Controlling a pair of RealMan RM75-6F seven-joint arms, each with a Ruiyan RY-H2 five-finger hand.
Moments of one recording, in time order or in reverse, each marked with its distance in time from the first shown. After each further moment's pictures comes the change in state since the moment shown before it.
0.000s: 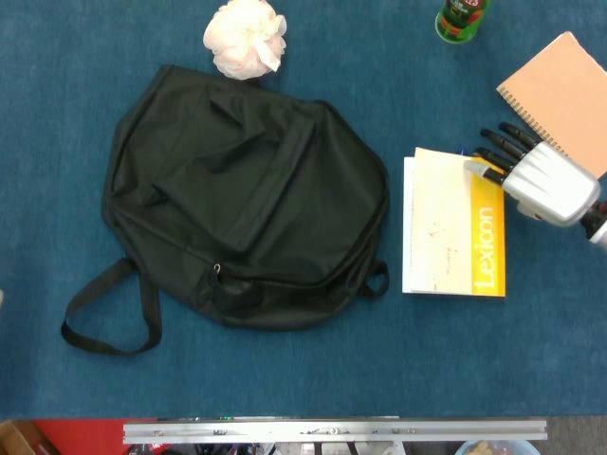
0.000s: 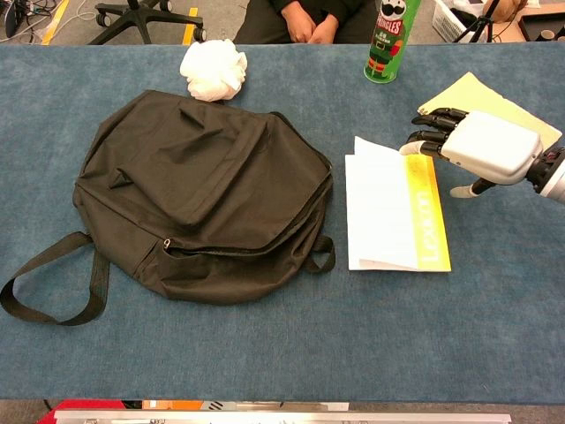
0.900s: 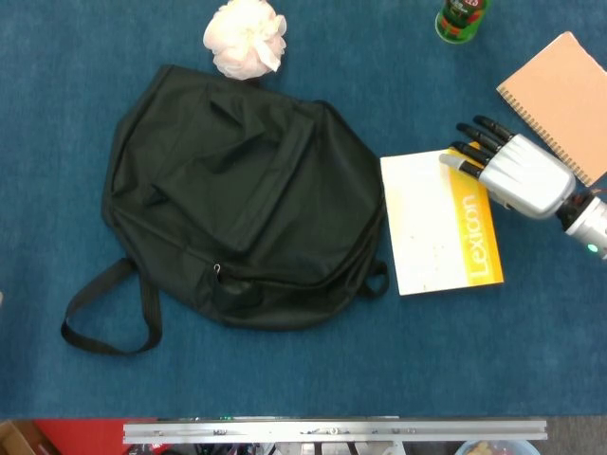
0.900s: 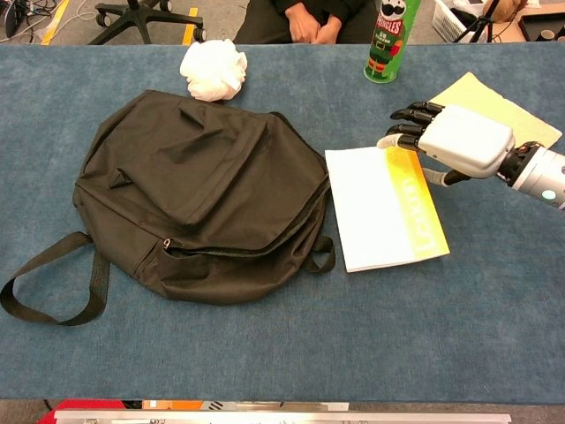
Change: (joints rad) left arm -0.001 0.009 0.004 0.009 0.009 -0.008 -0.032; right arm 0.041 -0.074 0.003 0.062 0.032 0.016 0.057
